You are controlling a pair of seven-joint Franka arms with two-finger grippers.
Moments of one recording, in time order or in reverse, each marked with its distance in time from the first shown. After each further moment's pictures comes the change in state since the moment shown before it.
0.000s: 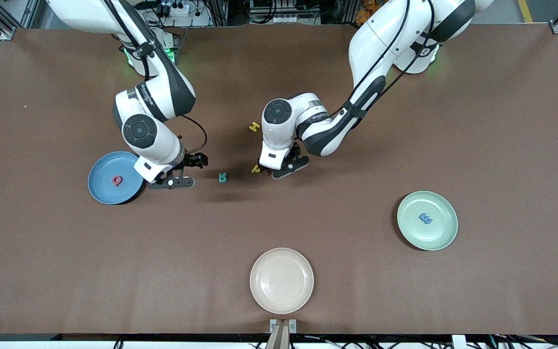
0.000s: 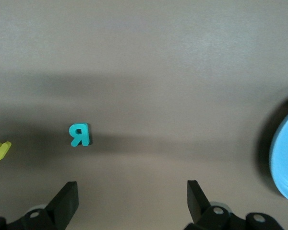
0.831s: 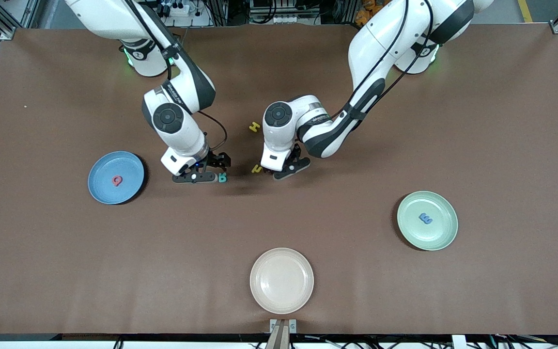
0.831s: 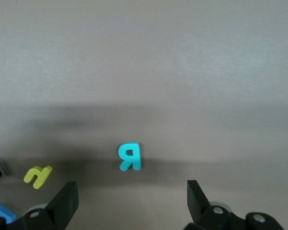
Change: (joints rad) left arm -0.001 0.012 0.006 0.000 0.000 0.000 0.000; right arm 0.085 0.069 0.017 -0.082 -0.002 0.315 0.140
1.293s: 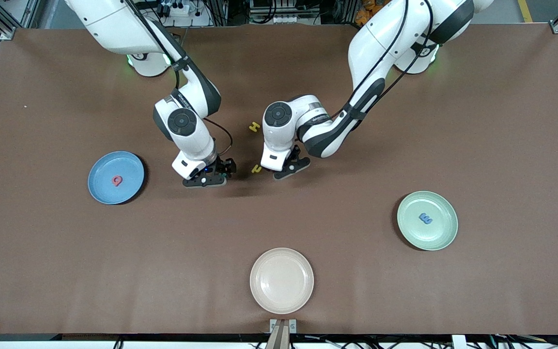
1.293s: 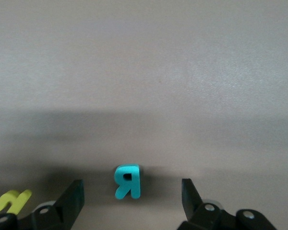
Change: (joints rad) left arm -0.001 -0.002 0.001 0.001 0.000 -0.007 0.000; right arm 0.006 0.085 0.000 0.011 -0.166 0.089 0.113
